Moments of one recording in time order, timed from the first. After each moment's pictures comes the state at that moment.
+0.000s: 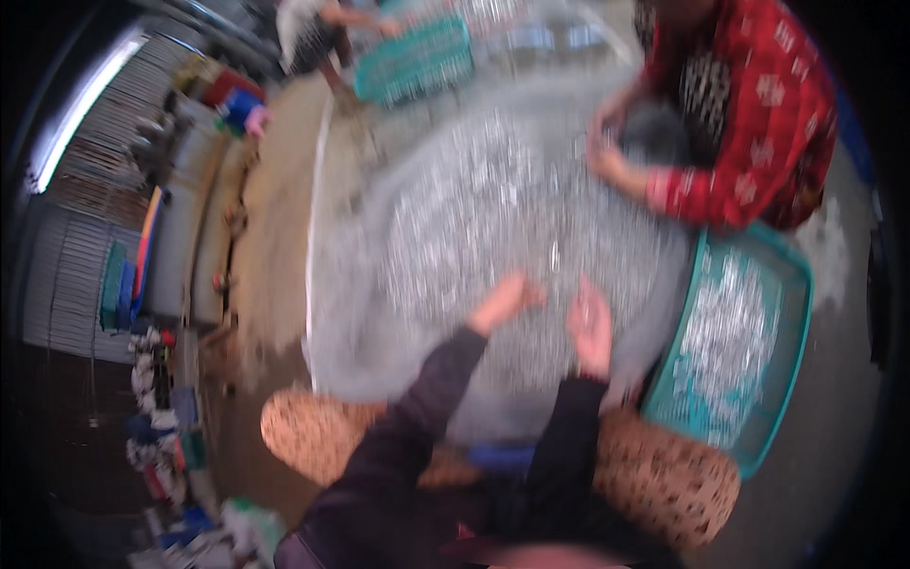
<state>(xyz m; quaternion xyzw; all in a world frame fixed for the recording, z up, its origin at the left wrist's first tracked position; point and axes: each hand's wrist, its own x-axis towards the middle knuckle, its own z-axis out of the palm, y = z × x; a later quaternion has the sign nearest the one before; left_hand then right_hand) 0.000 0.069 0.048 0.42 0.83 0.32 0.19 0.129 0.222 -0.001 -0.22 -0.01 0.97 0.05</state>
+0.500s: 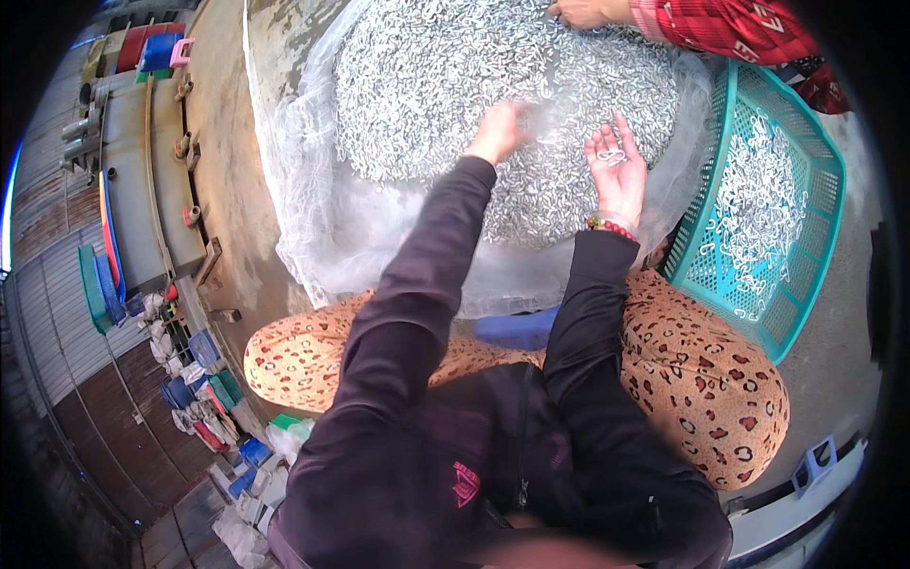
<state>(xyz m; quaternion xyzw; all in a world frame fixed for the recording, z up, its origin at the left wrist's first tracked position) -0.019 0.085 -0.003 0.25 0.89 0.26 0.26 0.118 0.235 -0.018 -0.31 -0.03 0.93 0.20</state>
